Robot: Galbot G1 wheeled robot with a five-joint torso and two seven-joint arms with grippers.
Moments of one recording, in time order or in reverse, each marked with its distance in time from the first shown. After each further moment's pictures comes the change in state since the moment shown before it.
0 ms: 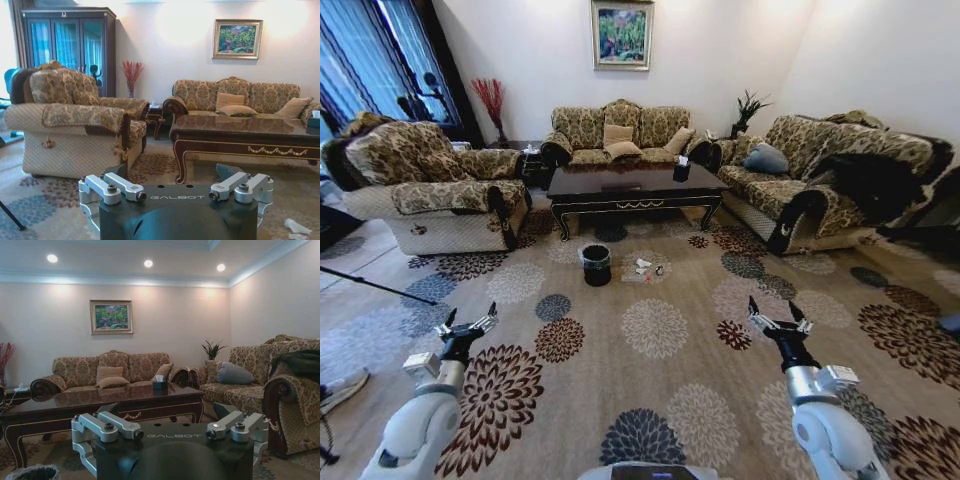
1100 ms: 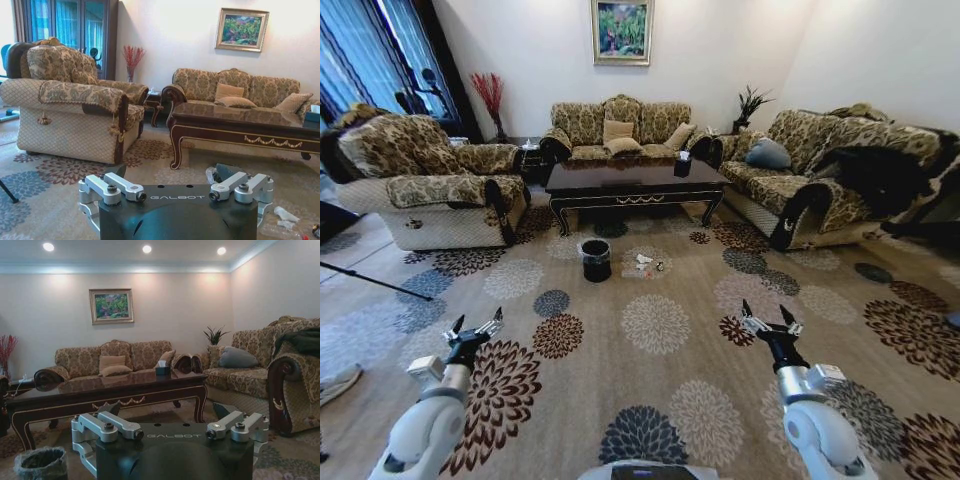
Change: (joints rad) left arm 0.000 -0.008 0.007 -0.003 -0.050 0.029 -0.007; right arm 0.023 0.011 -0.053 -0.046 -0.001 -0.004 0.004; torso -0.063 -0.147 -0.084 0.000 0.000
